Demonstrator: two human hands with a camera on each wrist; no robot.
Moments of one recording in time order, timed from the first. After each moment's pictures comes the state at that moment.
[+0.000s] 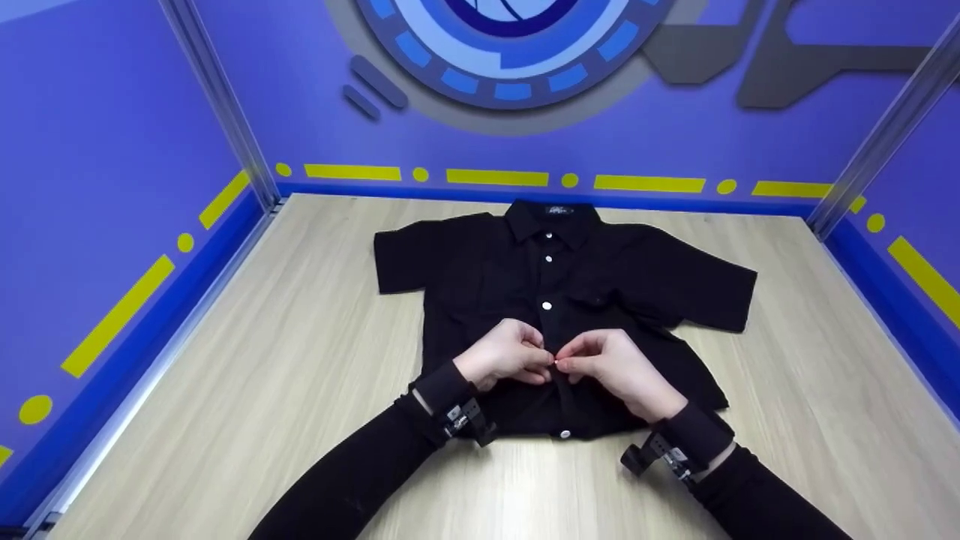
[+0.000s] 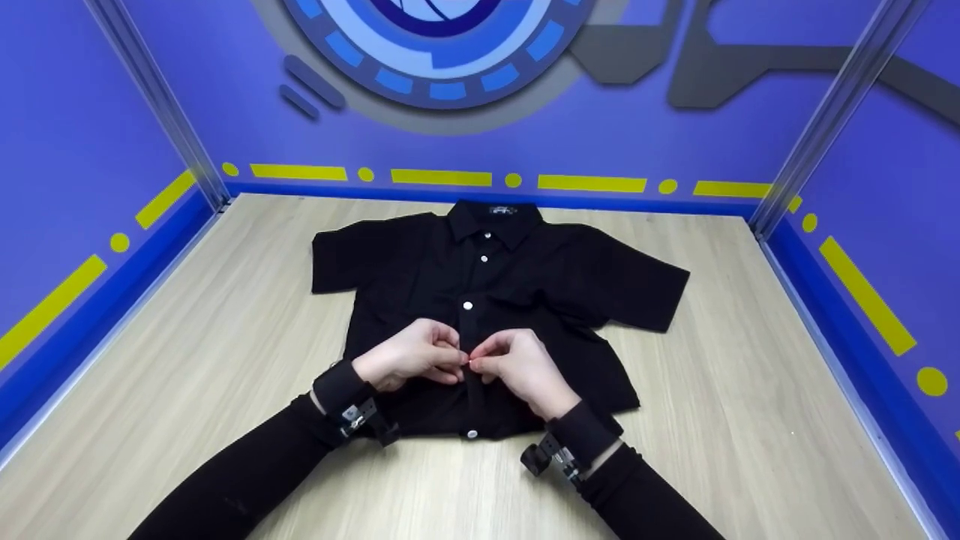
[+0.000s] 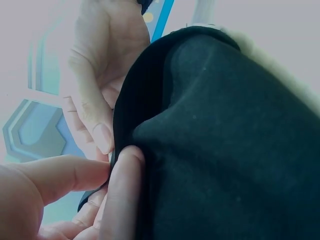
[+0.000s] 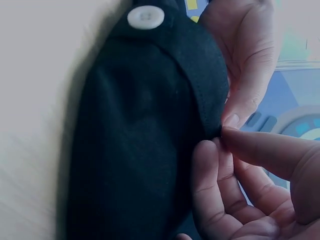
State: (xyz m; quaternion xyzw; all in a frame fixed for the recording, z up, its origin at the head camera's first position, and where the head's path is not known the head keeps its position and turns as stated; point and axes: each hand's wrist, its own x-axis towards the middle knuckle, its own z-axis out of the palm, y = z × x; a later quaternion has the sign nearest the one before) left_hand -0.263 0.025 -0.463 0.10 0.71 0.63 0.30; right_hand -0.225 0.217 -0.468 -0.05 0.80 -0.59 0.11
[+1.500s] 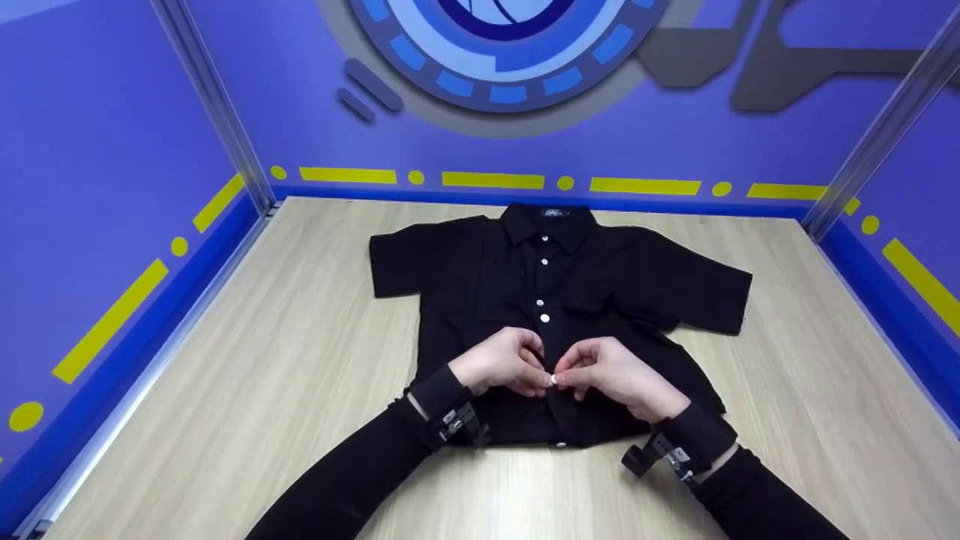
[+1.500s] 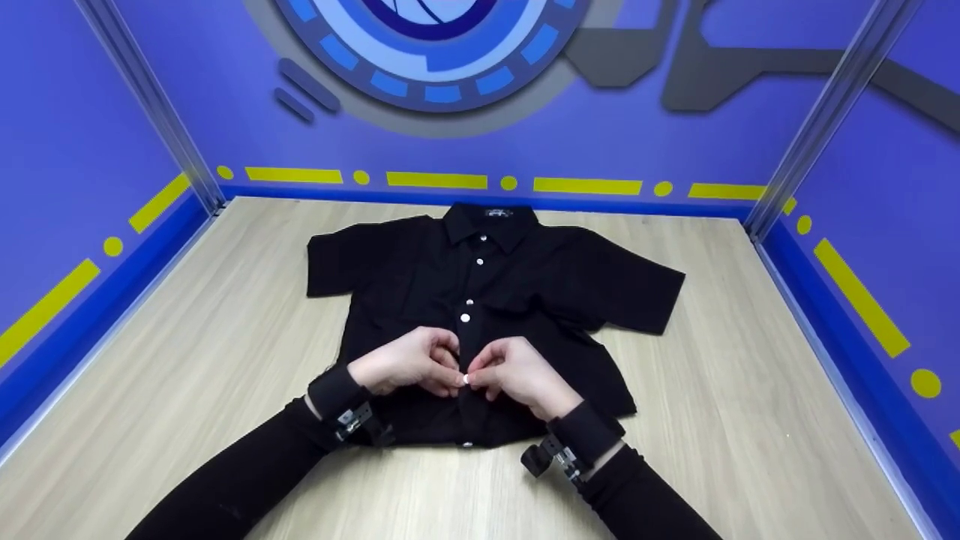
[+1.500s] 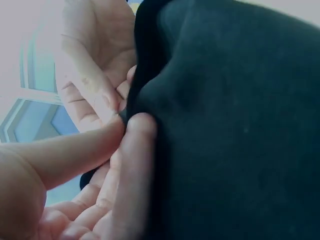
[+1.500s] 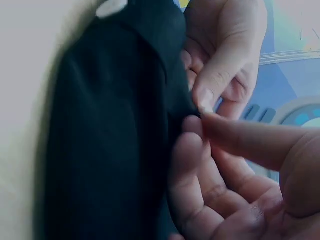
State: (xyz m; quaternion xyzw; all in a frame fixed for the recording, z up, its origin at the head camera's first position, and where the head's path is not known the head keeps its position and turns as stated) left_hand -0.263 0.022 -0.466 0.14 0.72 0.59 0.33; right_hand -0.227 0.229 -0.466 -0.09 0.80 -0.56 0.18
